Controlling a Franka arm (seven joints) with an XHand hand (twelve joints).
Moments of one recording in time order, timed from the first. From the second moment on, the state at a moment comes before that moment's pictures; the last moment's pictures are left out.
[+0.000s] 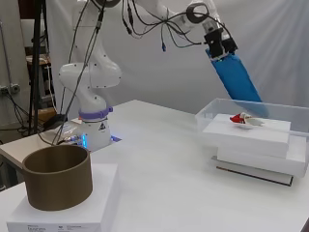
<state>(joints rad) -0.68 -0.10 1.72 -1.97 -0.30 2.30 -1.35</state>
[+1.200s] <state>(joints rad) 0.25 -0.92 0.43 -2.37 0.21 1.72 -1.38</state>
